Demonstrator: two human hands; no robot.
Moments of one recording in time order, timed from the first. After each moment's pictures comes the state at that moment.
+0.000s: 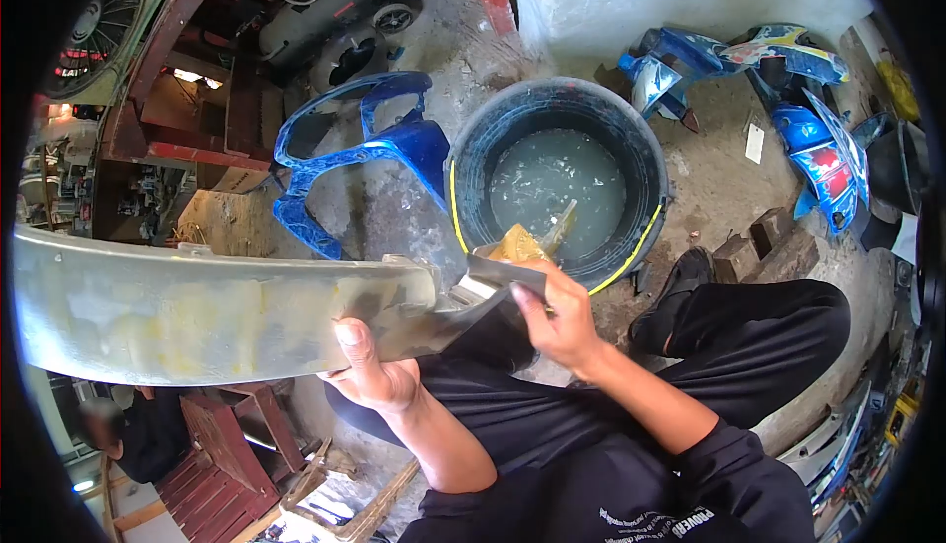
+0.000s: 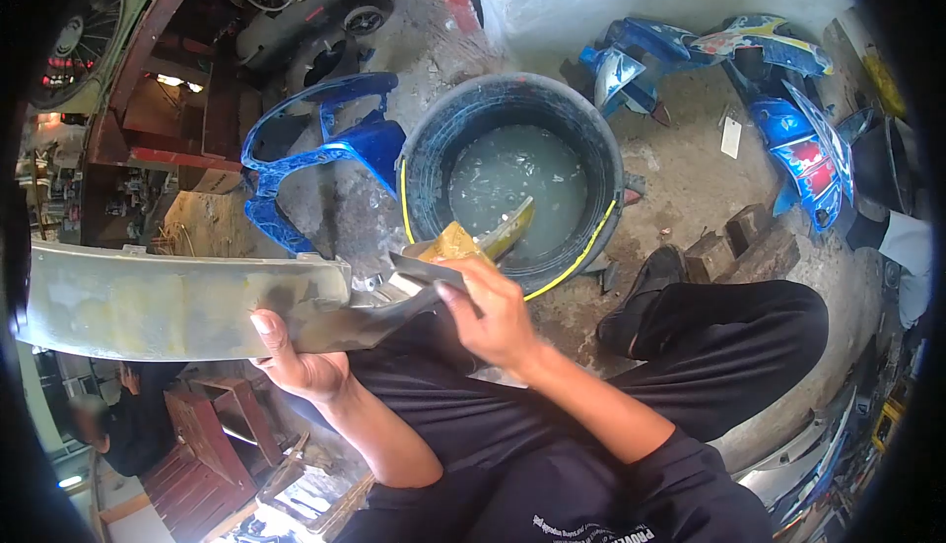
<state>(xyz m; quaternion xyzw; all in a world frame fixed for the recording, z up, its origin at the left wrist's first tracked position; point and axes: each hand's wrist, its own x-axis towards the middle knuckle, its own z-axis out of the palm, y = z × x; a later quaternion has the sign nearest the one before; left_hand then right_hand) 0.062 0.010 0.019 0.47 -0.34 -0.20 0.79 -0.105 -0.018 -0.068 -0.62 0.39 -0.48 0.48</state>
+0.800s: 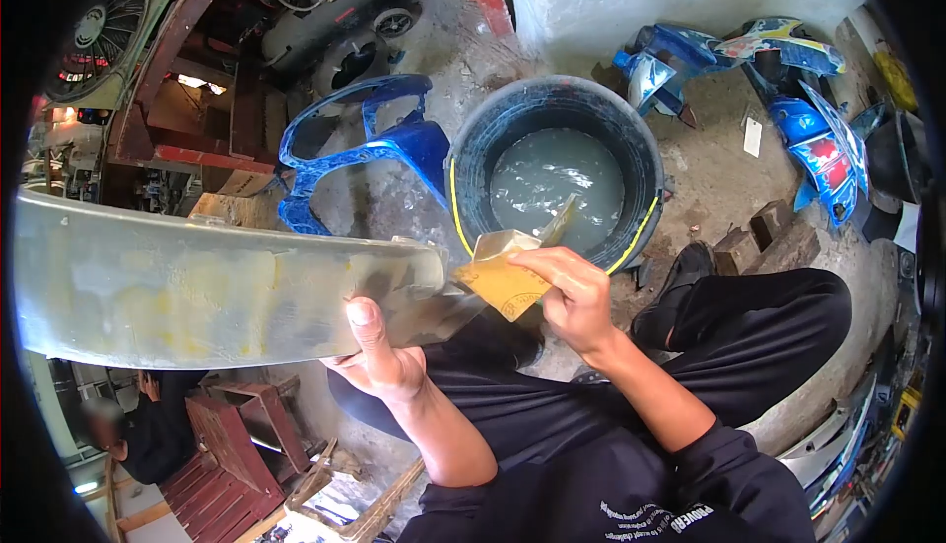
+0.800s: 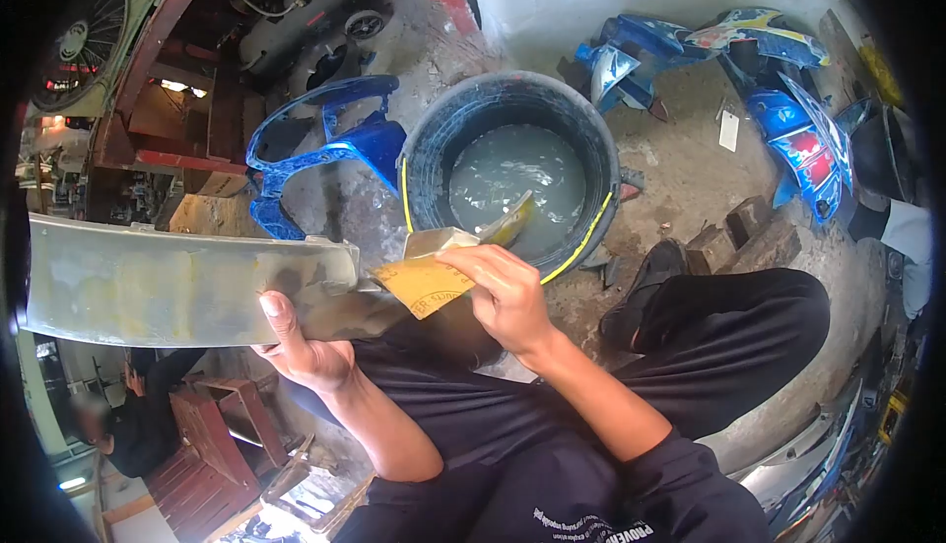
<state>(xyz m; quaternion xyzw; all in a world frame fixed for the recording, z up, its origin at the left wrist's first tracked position) 0.049 0.005 0.025 0.50 -0.36 -0.15 0.77 -0.124 -0.028 -0.070 -0.68 0.35 -0.50 0.41</state>
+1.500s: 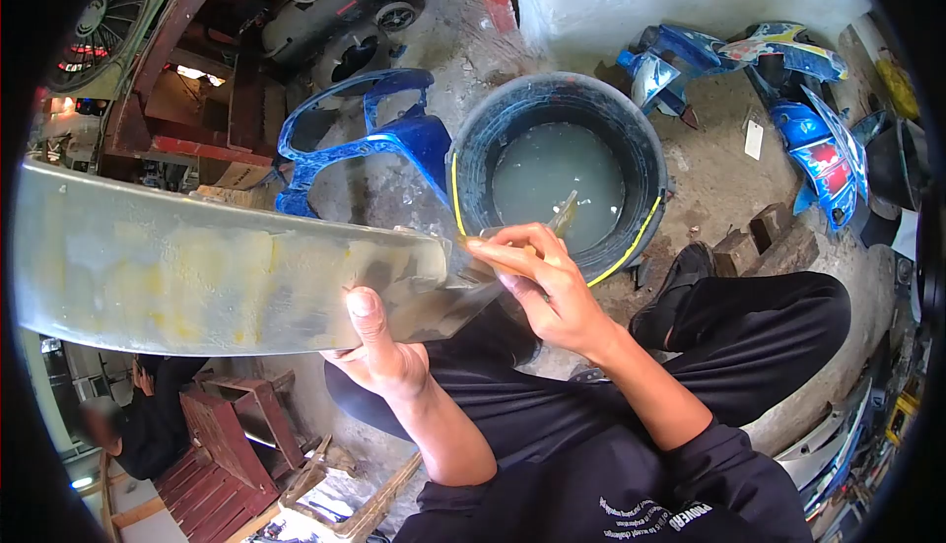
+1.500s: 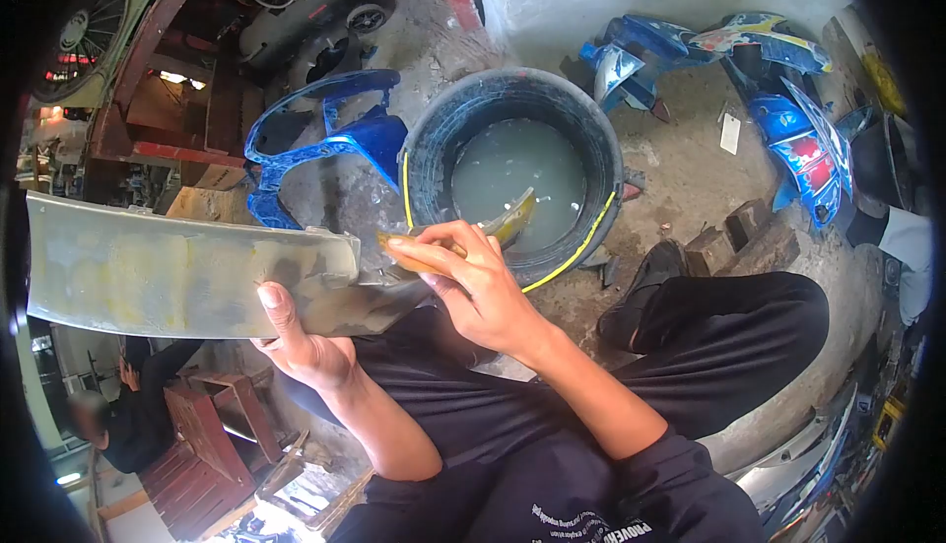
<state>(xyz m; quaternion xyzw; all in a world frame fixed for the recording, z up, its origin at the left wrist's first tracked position) 0.049 0.006 0.026 0.52 -0.35 -0.17 0.76 -0.112 -0.039 -0.043 -0.72 0.31 -0.40 0.47</state>
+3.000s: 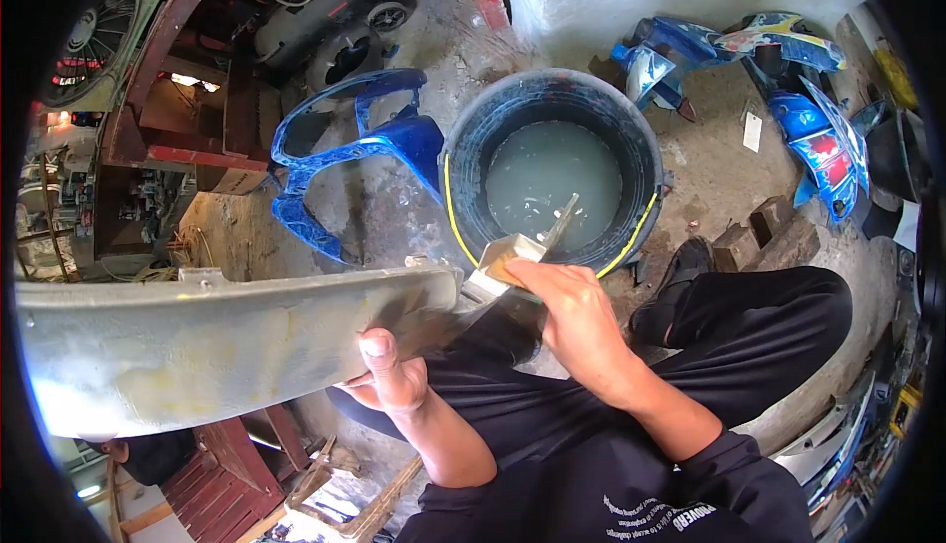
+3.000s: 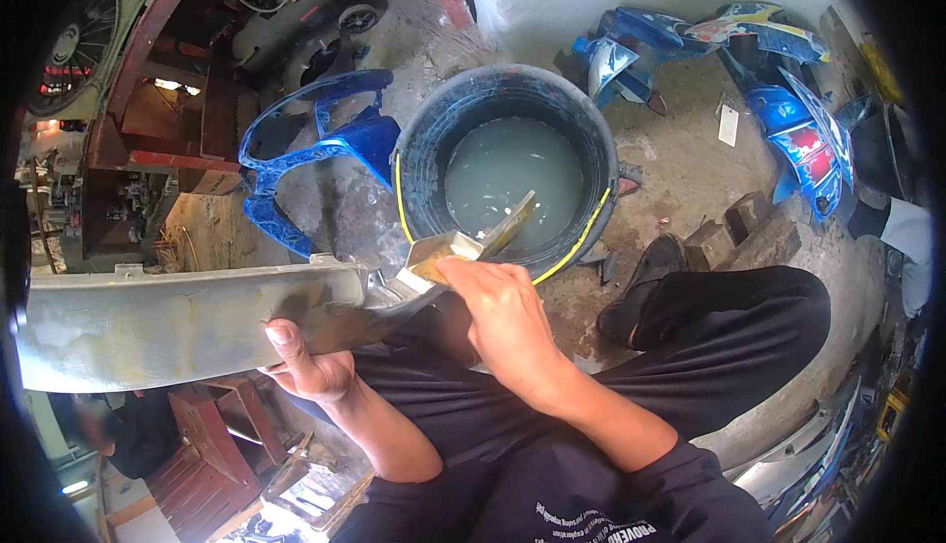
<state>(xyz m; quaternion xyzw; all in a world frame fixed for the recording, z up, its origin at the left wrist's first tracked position) 0.052 0.027 0.010 0.47 -0.42 -0.18 0.76 -0.137 -0.013 -0.030 -0.76 0.43 -0.30 0.39</state>
